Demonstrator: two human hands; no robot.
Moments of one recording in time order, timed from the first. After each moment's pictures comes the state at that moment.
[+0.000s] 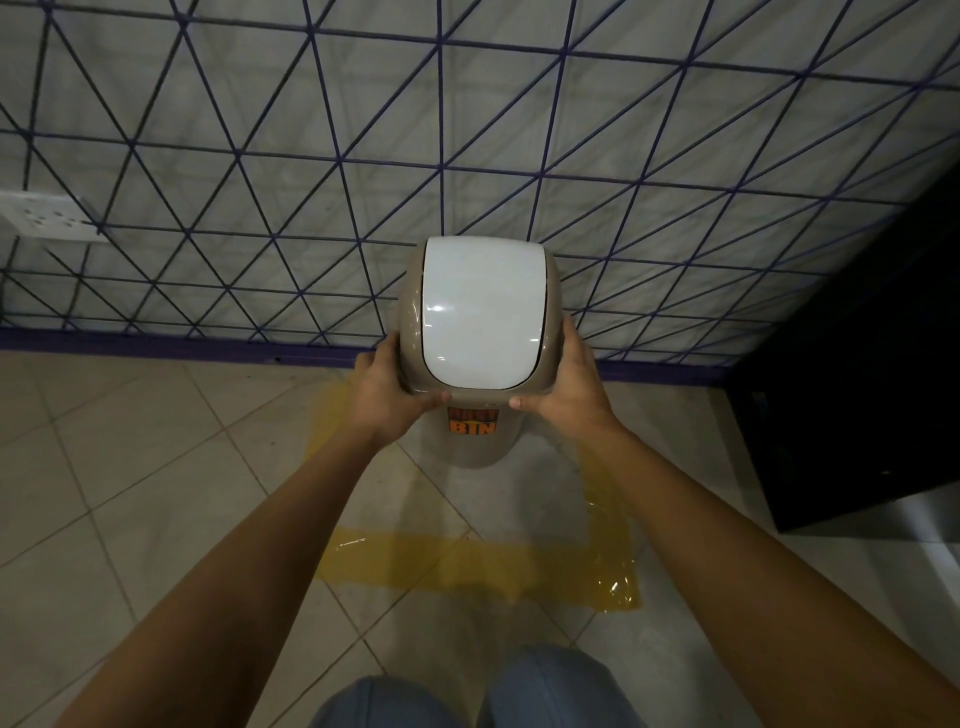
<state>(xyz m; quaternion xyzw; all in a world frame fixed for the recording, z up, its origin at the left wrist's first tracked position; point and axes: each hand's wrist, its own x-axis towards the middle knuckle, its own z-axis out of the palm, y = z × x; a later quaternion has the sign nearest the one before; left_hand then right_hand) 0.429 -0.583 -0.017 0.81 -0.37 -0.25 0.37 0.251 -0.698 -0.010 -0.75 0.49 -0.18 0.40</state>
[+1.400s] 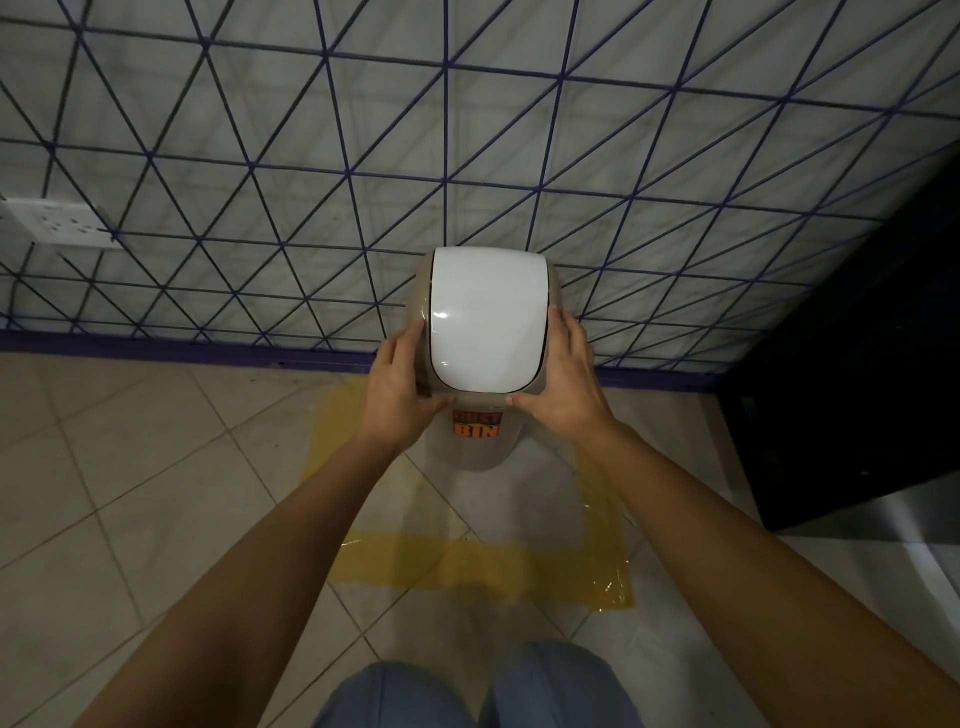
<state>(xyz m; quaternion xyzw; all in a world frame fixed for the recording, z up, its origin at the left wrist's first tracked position) 0.414 -0.574 -0.002 0.78 -0.48 -0.15 0.37 0.251 -0.686 0.015 -0.83 0.45 -0.17 0.28</state>
